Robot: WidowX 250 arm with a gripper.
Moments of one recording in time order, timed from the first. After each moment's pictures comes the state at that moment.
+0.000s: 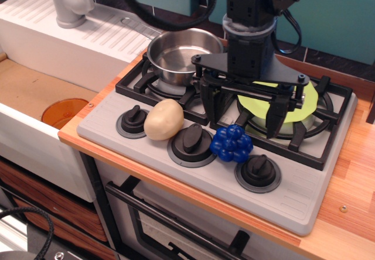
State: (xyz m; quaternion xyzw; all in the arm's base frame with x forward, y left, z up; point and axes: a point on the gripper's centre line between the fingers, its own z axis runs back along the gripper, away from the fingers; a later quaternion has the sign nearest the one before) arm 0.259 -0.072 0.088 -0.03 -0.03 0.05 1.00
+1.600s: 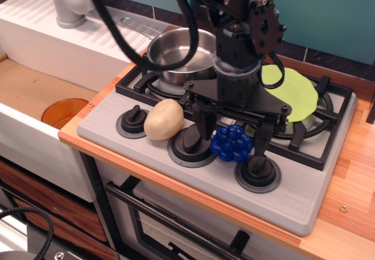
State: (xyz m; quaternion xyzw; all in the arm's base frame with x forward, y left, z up) arm 0.263 -0.063 0.052 -0.01 -0.08 0.05 1.00
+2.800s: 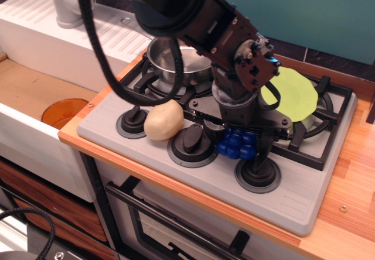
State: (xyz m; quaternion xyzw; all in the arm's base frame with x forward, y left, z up) arm 0.270 -0.073 0.025 -0.03 -0.16 0.07 0.98
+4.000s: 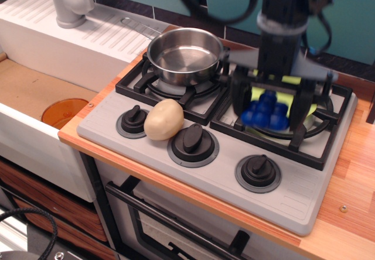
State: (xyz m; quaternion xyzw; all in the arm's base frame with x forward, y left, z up) arm 0.282 -0.085 0.088 -0.02 -0.02 0.08 1.00
